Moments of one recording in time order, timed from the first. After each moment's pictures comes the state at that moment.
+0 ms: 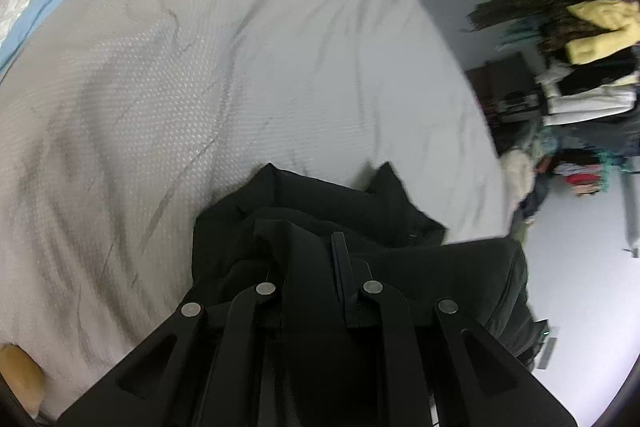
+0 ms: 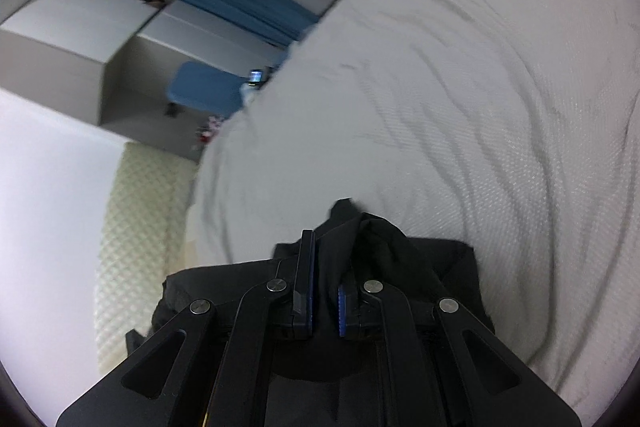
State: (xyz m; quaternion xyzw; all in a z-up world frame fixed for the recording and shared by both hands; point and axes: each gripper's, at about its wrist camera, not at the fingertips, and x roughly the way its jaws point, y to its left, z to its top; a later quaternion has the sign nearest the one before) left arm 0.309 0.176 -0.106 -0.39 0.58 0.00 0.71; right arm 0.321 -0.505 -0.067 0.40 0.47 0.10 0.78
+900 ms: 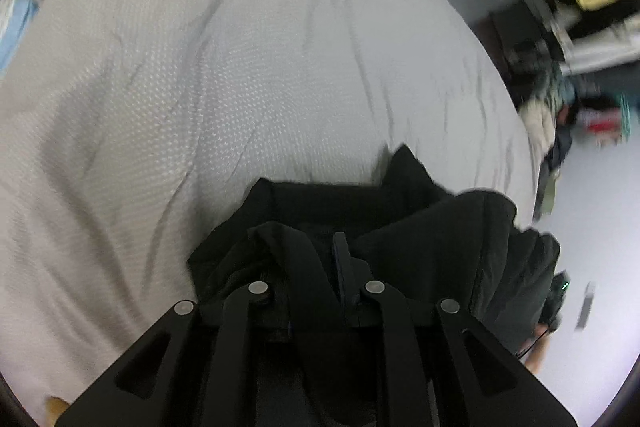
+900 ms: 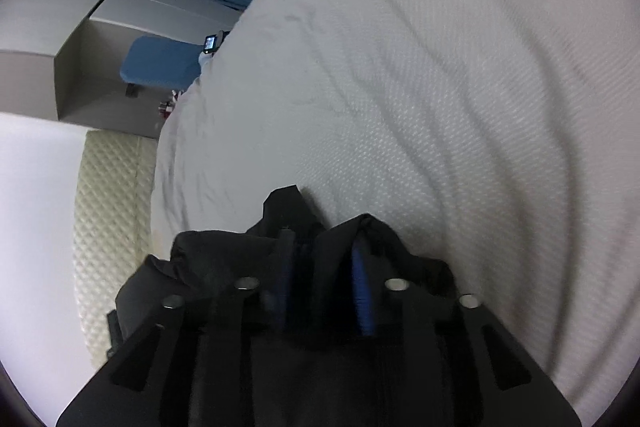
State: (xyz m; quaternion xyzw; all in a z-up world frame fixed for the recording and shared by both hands) left arm 0.361 0.141 -0.118 -0.31 0.62 -0.04 0.72; right arm 0.333 -0.525 -0.119 0.38 0.53 0.09 0.75
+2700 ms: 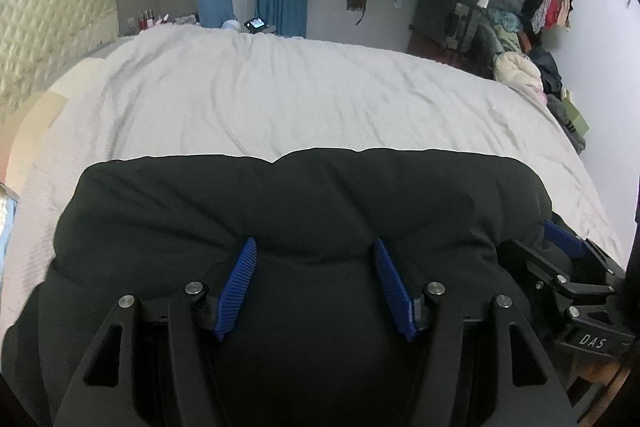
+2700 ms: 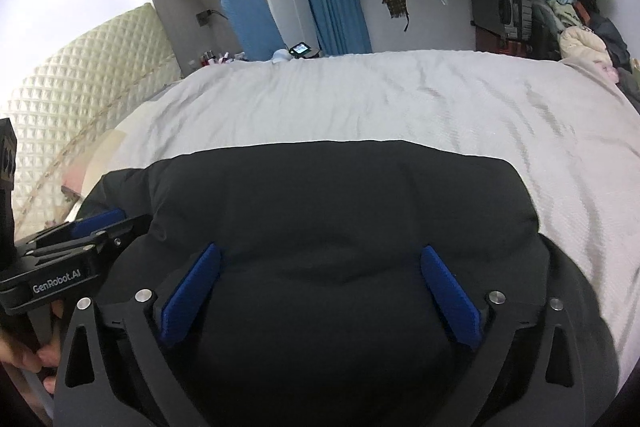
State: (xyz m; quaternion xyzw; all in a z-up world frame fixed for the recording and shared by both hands) left arm 0.326 -0.062 -0.115 -0.05 0.42 -0.06 0.90; right arm 0.293 -0.307 -0.112 0.05 0.38 0.13 0.91
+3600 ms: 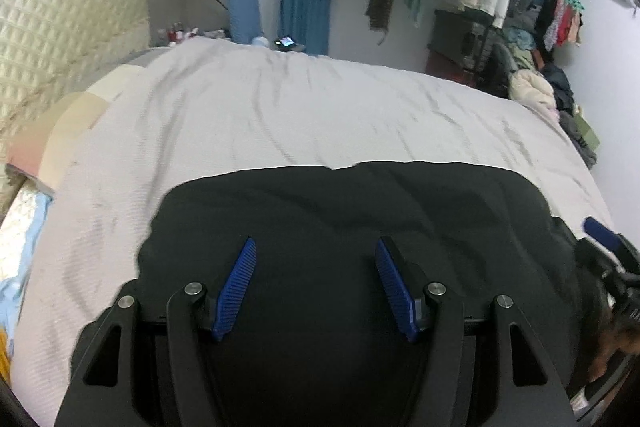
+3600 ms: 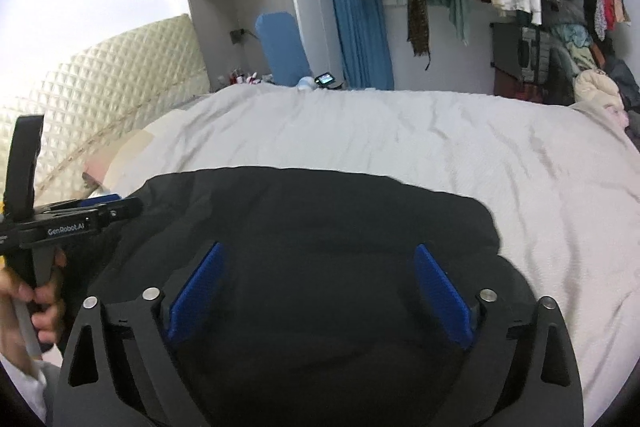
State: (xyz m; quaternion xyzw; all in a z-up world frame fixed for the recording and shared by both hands) left arm 0.293 -0.009 -0.096 -0.05 0.39 -0.02 0.92; right arm 0.245 -0.337 -0.076 0.03 0.32 0.16 0.93
